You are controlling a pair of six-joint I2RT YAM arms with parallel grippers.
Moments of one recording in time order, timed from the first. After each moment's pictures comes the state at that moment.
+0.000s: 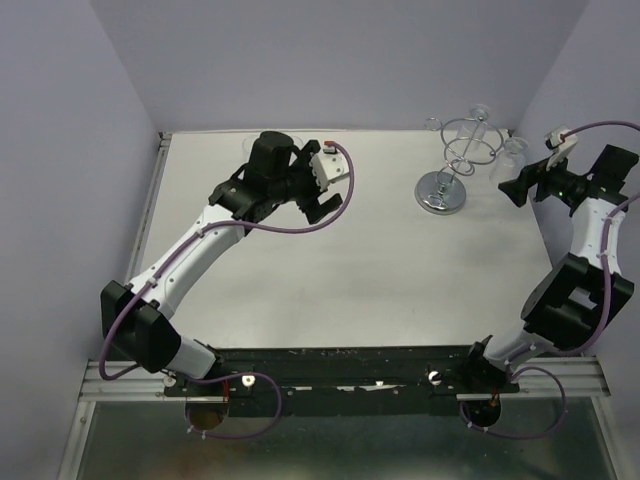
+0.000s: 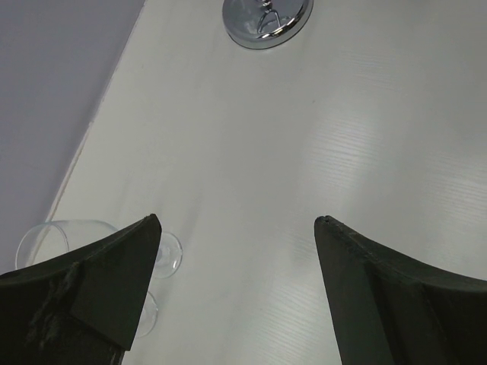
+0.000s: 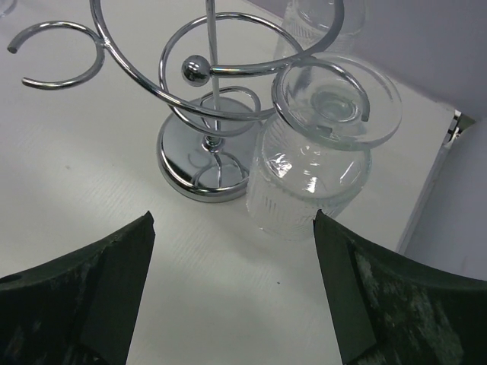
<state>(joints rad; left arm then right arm) -0.57 1.43 1.39 -0.40 0.44 0.54 -0.58 1.56 1.34 -0.46 -1.01 -0.70</state>
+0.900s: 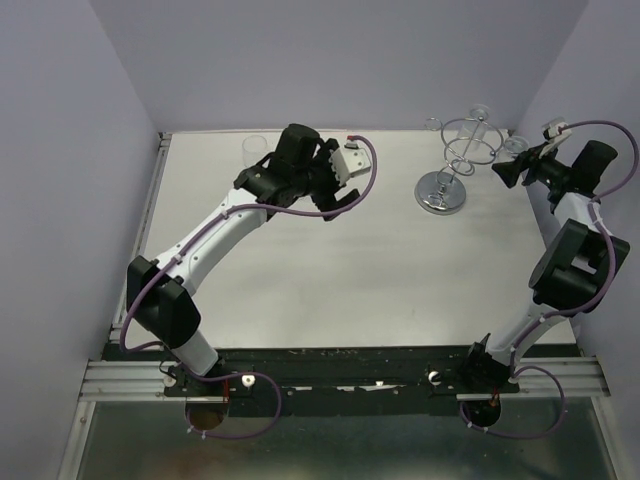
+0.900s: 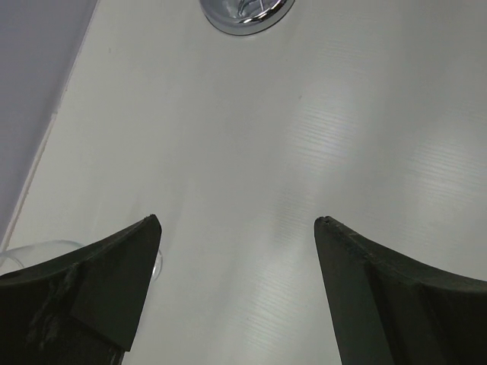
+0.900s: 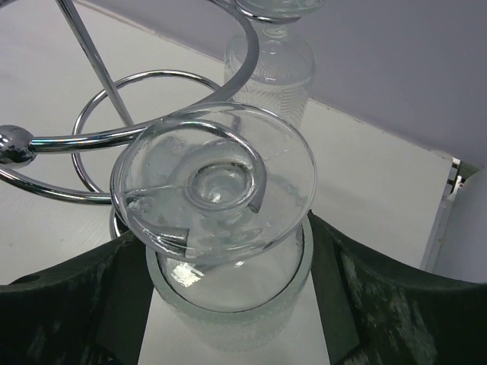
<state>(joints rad) -0.60 1.61 1.56 -0.51 0.40 0.50 -0.53 1.82 1.32 0.16 -1.05 -0.37</state>
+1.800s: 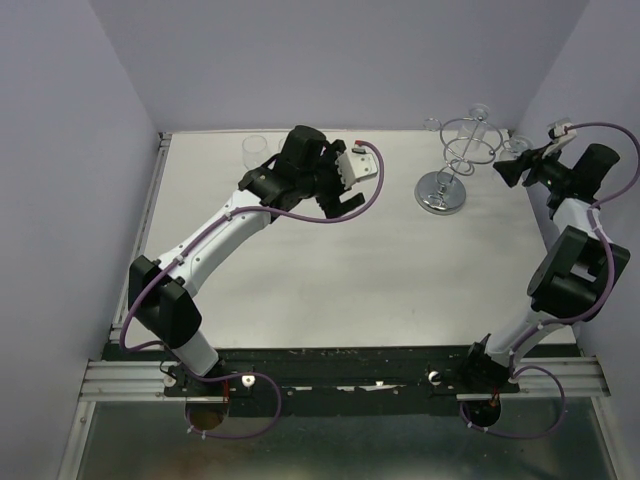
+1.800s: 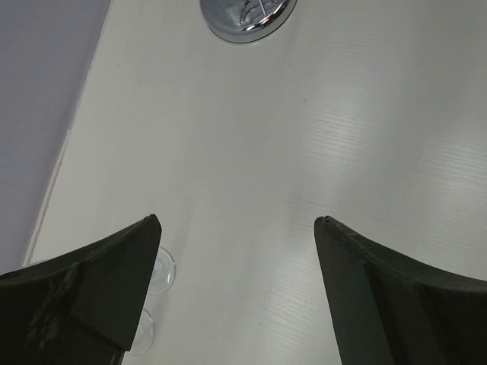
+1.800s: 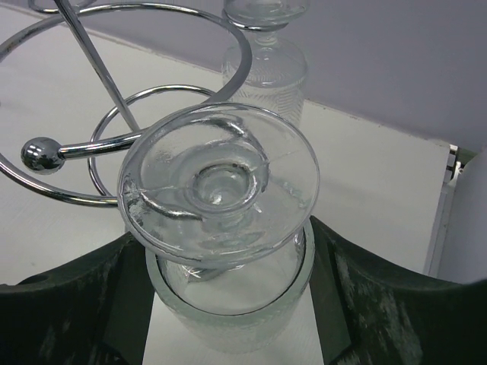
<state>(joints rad) -0.65 1.62 1.58 -0.50 0.37 0.56 -0.53 1.76 1.25 0.23 -1.01 -0.25</state>
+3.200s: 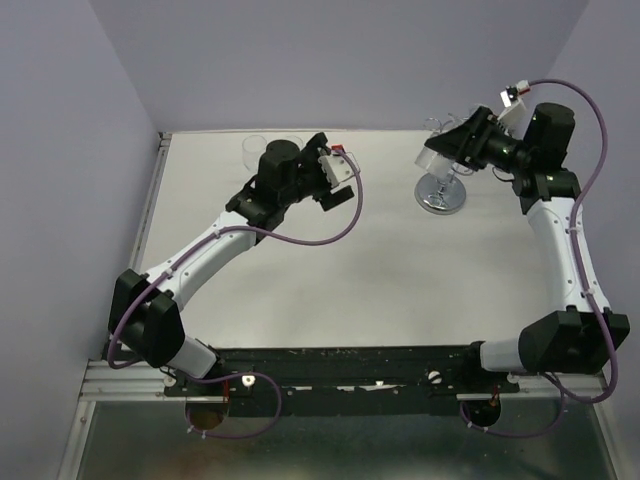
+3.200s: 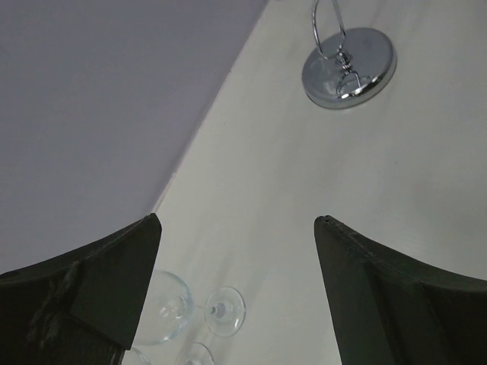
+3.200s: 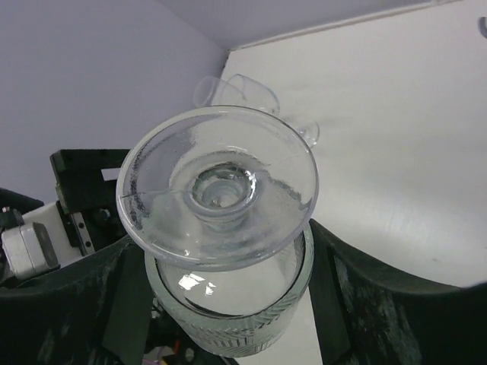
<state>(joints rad) -0.60 1.49 1.27 -0.03 0.31 0.57 -0.10 1.35 1.41 -0.37 -0.80 0.53</state>
